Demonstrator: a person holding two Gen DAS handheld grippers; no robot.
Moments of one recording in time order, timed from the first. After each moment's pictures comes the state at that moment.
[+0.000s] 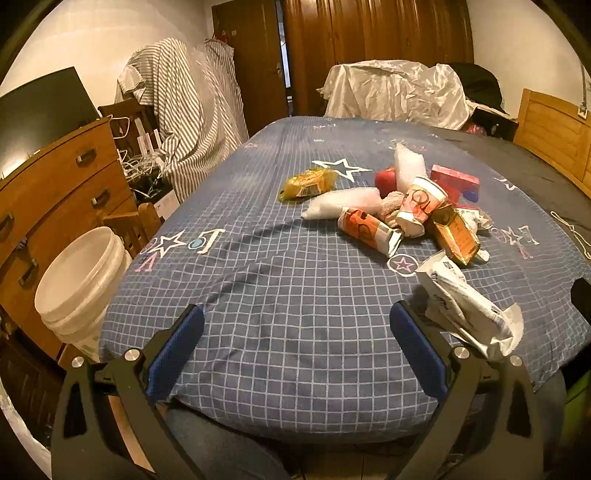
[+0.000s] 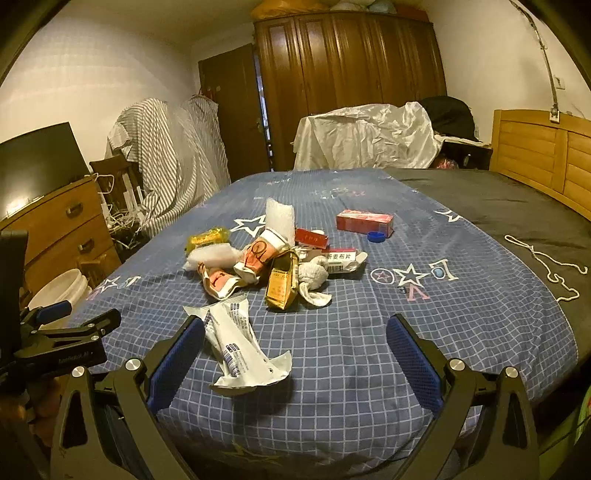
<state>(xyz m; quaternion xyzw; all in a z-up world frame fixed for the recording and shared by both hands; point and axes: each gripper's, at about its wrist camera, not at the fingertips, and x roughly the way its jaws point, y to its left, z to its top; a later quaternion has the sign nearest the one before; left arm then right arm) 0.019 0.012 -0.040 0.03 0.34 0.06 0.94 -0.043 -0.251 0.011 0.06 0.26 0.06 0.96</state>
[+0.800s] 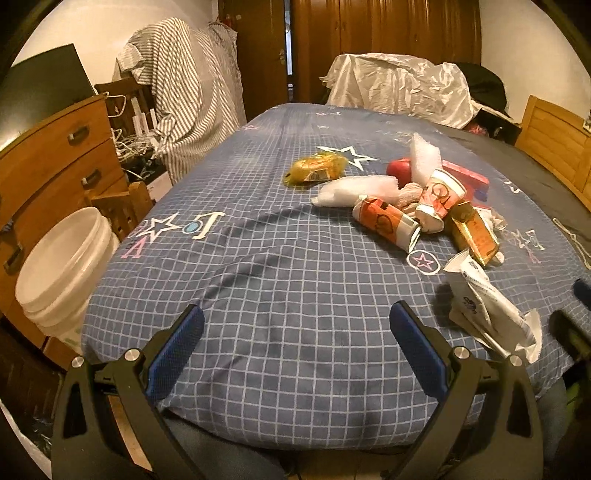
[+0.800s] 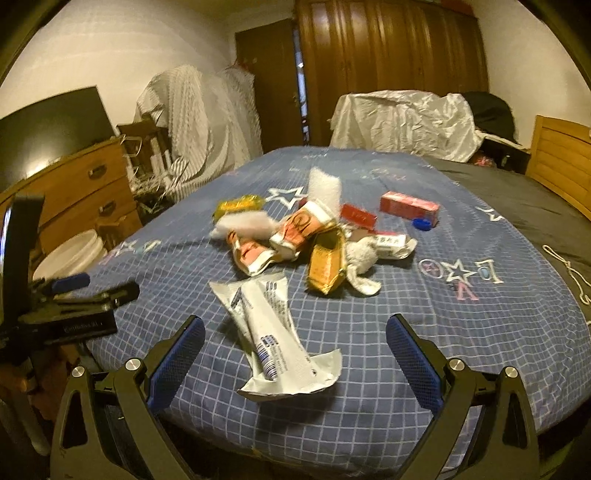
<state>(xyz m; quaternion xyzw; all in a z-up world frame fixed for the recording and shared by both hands) 0.044 0.040 -0.059 0.00 0.36 0.04 0.93 -0.005 -0.209 -0.016 0.02 0.30 0.13 0.94</state>
